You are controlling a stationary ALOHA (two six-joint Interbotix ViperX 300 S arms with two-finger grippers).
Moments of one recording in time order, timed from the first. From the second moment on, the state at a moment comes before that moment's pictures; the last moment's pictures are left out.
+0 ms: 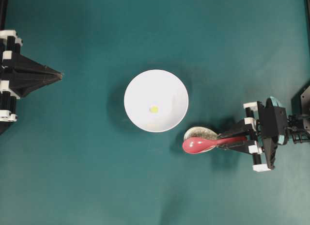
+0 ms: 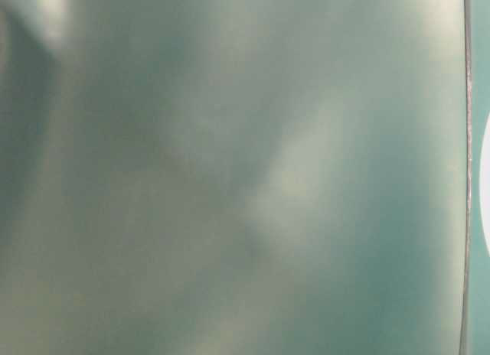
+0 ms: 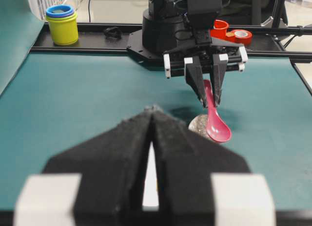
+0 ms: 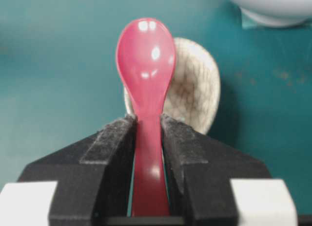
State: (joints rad) left arm 0.04 -0.96 1.18 0.01 -0.20 0.00; right arm 0.40 -0.06 1.27 0.38 -0.82 0.03
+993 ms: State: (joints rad) left arm 0.04 -0.96 1.18 0.01 -0.20 0.01; right arm -0.04 -0.42 0.86 0.29 0.29 -0.09
